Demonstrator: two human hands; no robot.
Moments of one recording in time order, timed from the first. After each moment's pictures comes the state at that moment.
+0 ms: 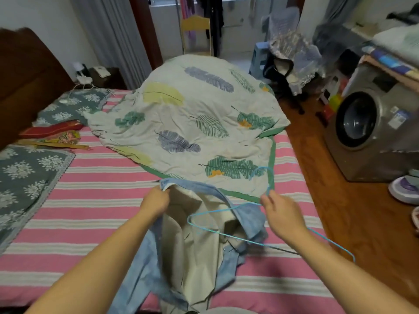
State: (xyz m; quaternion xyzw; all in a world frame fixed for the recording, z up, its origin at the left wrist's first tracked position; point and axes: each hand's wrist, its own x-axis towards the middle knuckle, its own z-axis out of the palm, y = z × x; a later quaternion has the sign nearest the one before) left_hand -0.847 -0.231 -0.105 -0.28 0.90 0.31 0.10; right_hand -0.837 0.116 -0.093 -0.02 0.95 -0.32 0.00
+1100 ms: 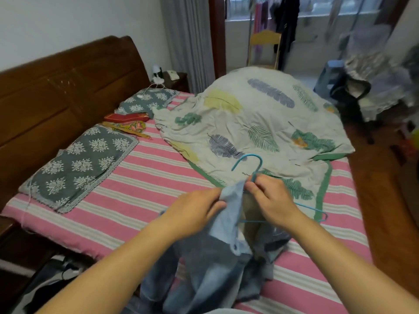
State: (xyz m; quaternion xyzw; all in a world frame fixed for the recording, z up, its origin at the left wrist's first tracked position) left_hand -0.740 -0.211 -0.006 0.06 0.99 0.14 -0.02; right_hand -0.856 -0.001 -0.023 -0.37 0.82 -0.44 -0.03
